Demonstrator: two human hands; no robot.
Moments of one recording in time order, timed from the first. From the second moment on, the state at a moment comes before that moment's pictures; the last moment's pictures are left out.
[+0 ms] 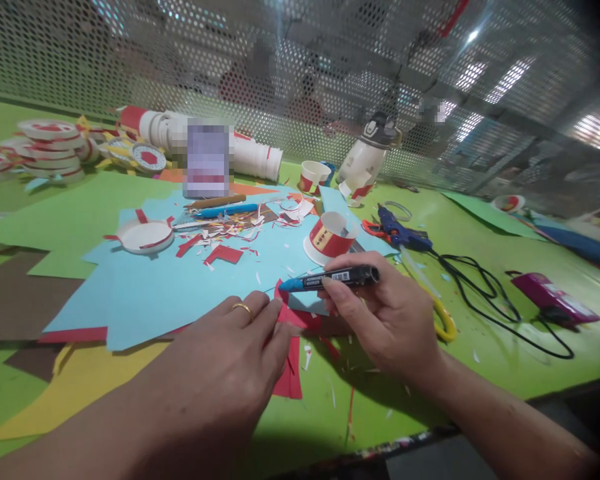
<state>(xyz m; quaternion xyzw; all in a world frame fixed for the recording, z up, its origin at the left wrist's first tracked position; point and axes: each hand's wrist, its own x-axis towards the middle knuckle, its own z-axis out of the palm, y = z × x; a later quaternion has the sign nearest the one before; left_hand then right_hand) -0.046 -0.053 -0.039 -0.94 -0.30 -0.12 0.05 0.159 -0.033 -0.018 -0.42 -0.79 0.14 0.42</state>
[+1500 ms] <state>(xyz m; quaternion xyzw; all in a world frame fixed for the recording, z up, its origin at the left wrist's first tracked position) -0.045 -0.056 -0.034 -0.94 -0.31 -0.10 0.07 0.156 -0.029 -0.011 -0.43 -0.79 0.16 0.41</state>
